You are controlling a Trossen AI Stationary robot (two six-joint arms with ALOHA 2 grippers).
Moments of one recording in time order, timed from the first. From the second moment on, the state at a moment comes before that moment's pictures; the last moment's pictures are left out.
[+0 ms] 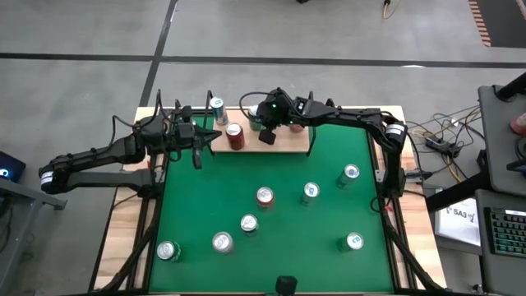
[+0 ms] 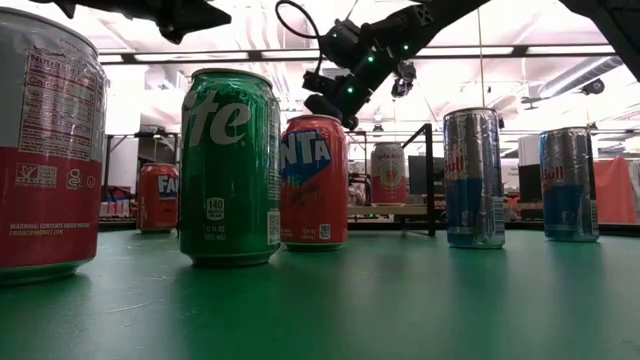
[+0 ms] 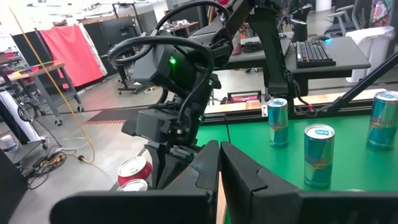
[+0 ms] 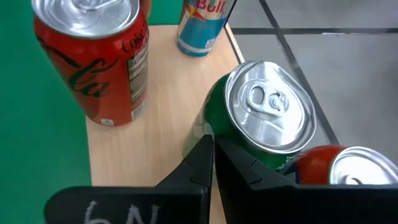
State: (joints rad) left arm 0.30 0.74 0.70 -0.03 0.03 0.23; right arm -0.43 1.94 1.60 -0.35 0.03 -0.26
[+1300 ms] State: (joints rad) left arm 0.30 0.74 0.70 -0.03 0.01 0.25; right arm -0.45 1.95 1.60 -0.26 -0.05 -0.22
